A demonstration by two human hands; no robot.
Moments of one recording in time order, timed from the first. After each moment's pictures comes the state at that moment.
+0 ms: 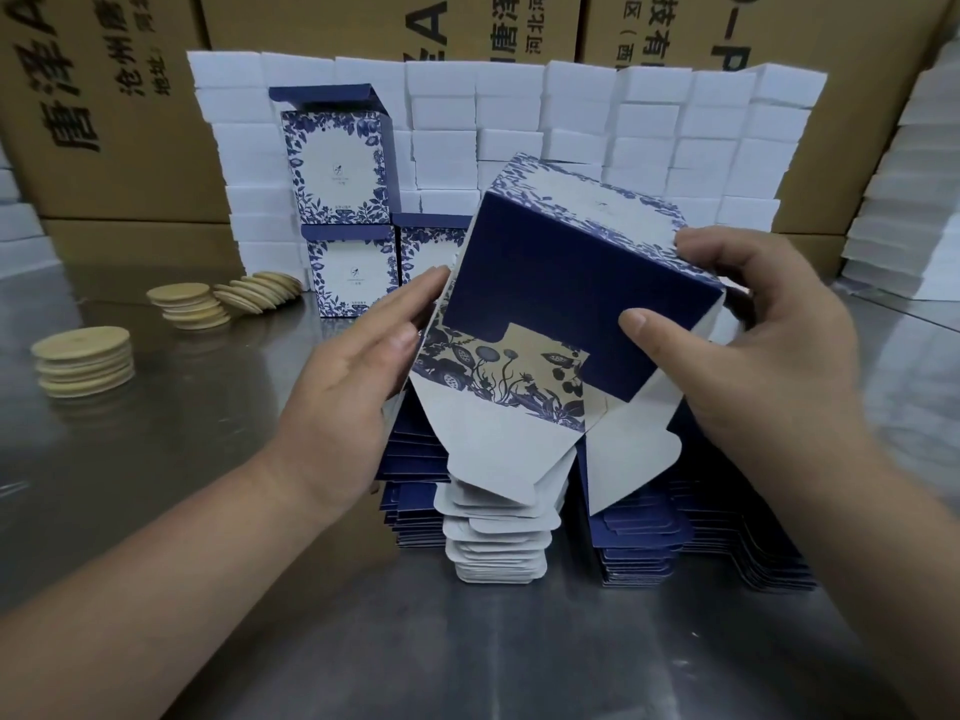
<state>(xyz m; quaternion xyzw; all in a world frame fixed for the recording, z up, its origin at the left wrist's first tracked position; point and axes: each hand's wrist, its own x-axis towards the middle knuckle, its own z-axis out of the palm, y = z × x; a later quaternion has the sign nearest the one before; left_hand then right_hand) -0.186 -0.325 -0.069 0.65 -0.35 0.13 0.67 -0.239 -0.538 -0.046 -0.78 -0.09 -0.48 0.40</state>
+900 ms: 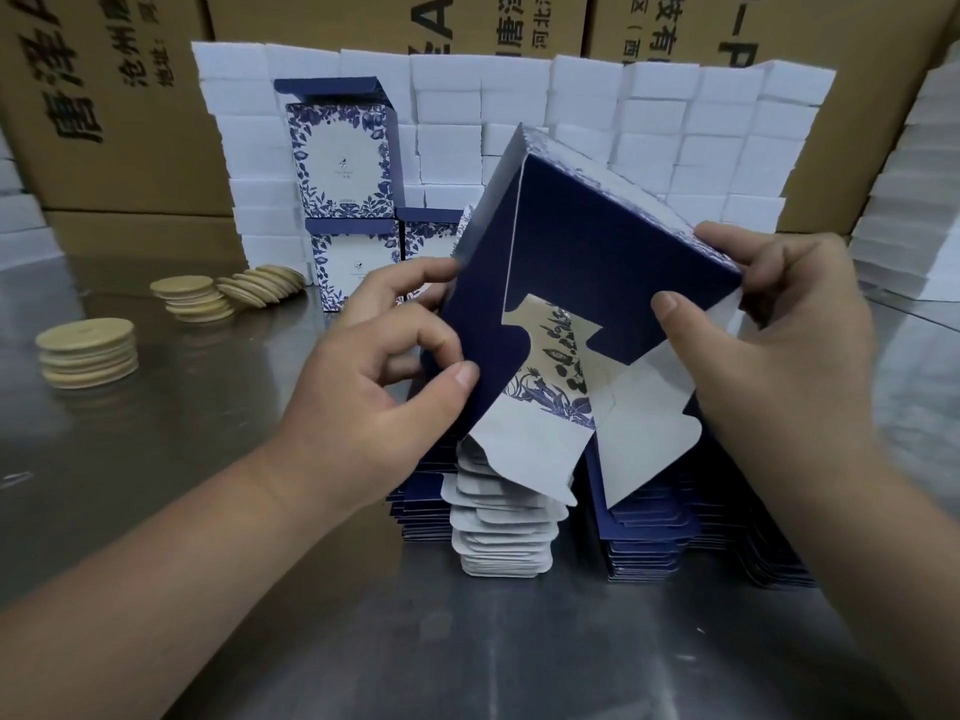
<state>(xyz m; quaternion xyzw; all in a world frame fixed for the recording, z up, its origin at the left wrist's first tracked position) -0.191 -0.322 -0.069 0.68 -0.41 0.24 0.56 -0.238 -0.536 -0.054 -0.74 -0.08 -0.51 0.43</state>
